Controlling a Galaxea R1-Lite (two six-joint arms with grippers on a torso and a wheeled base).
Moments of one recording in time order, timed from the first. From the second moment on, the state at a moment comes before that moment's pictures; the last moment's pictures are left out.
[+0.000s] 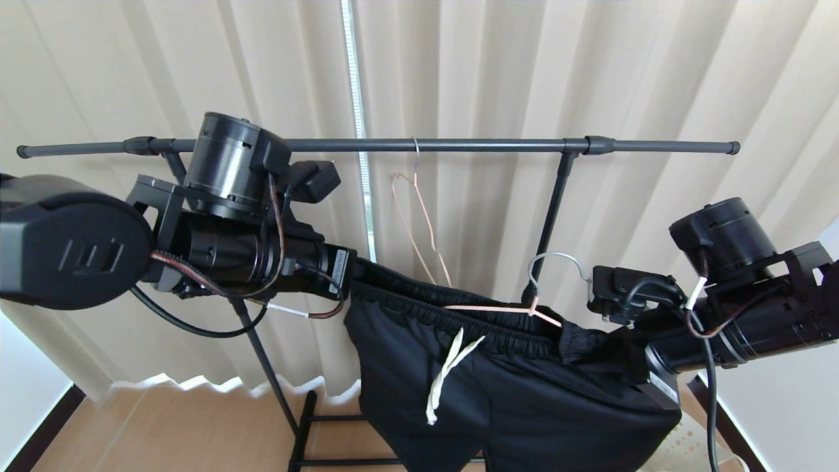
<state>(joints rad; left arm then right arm) -0.51 1.70 -1.25 0.17 -0.05 -0.06 0.33 1.64 -0.99 0.34 0.33 -0.71</state>
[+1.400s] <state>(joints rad) -0.72 1.69 -1.30 0.38 0.03 -0.06 0.33 1.65 -1.04 0.22 0.50 -0.57</state>
